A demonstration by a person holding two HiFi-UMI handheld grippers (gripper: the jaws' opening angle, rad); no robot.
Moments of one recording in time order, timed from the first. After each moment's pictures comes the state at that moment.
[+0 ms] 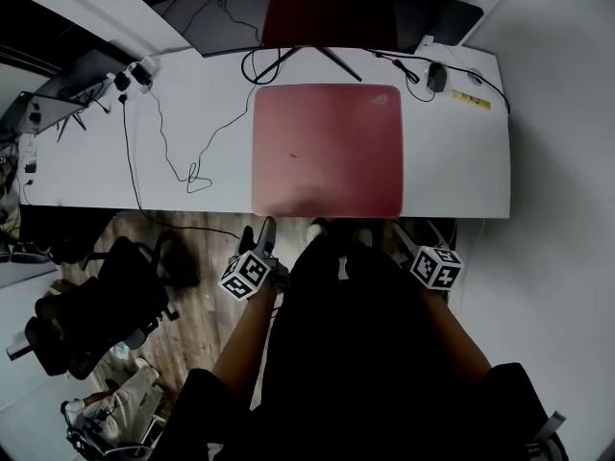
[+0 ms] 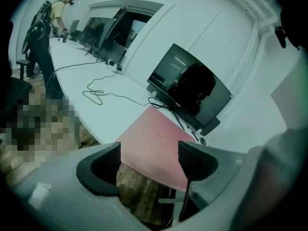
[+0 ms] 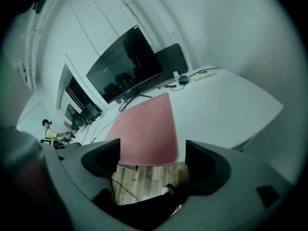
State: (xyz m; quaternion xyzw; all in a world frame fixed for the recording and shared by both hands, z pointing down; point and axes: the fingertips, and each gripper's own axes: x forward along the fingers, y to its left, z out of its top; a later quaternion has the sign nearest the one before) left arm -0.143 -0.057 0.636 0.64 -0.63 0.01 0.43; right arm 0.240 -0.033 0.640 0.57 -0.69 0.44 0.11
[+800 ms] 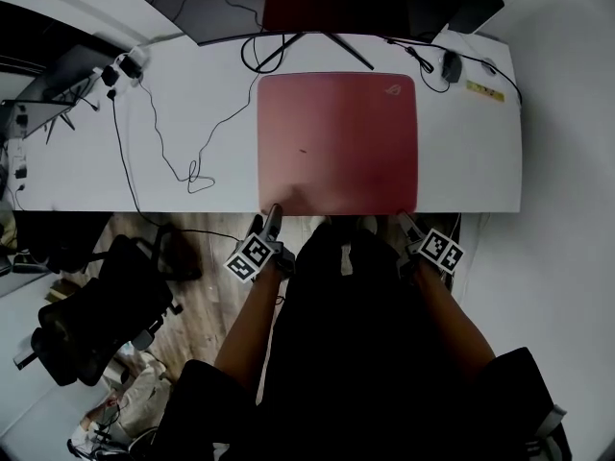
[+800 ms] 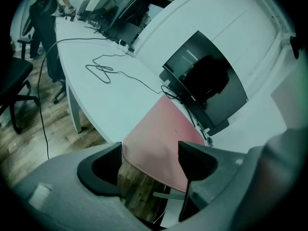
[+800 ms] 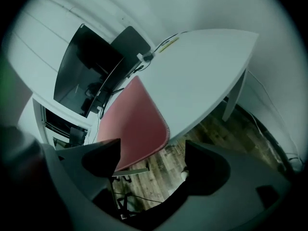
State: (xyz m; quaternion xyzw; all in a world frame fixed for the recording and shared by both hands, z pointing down) left arm -0.164 -0.093 0.706 0.61 -0.60 0.00 0.51; right arm 0.228 -0.035 0.733 0.59 -0.55 0.59 0.03
